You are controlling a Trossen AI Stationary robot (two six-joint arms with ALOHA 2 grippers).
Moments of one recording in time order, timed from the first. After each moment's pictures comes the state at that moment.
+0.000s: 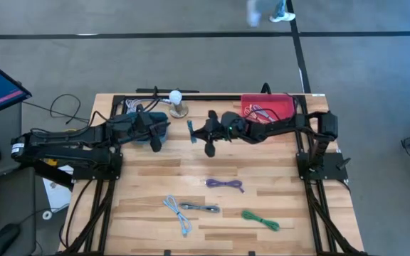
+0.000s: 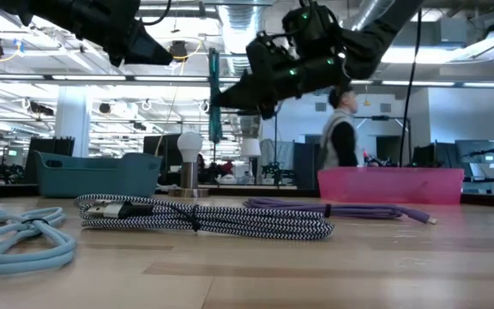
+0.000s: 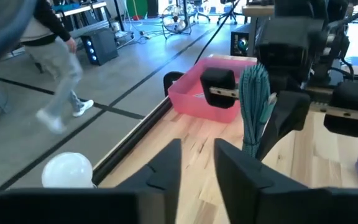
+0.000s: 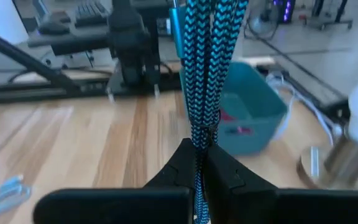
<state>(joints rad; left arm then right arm) 0.14 0.62 0.54 0.00 -0.34 0.07 -0.20 1.82 1.00 0.59 -0.13 0.02</state>
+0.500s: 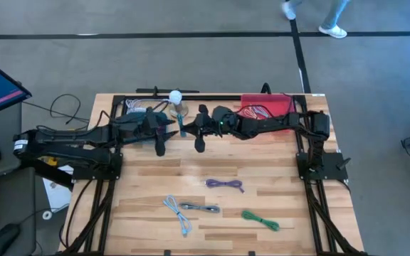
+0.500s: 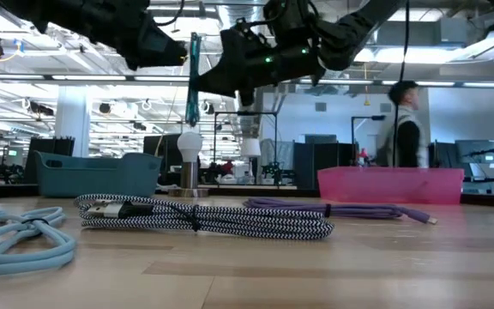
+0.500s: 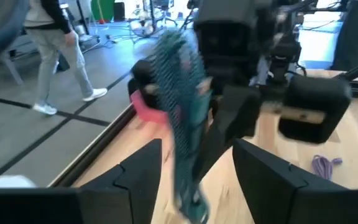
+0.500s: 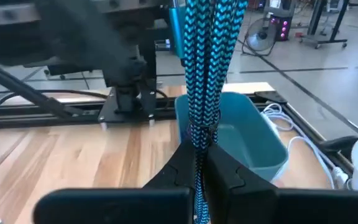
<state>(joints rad) 0.14 0.72 0.54 0.12 -0.20 0.06 -0.22 1.90 1.20 0.53 -0.13 0.00</state>
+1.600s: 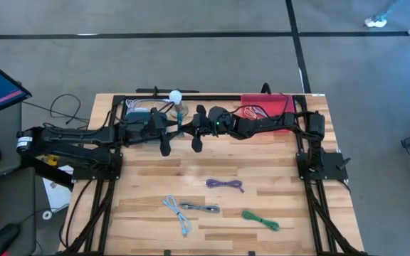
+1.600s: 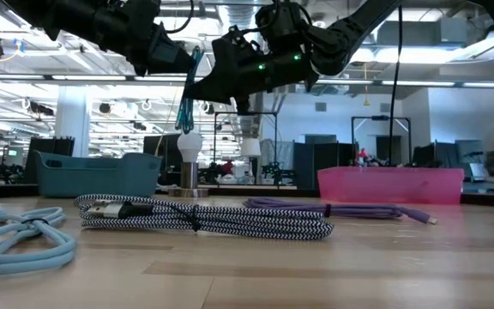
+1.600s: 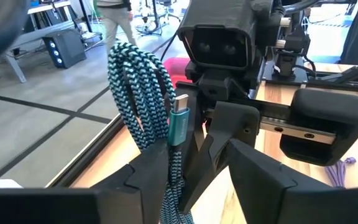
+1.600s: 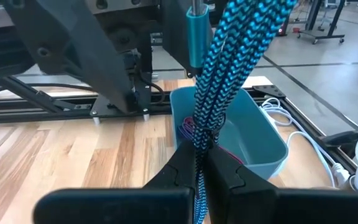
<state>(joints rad) 0.14 0.82 0.54 0.20 -0.22 0.07 -0.20 1.96 1.24 0.52 -0.13 -0.01</state>
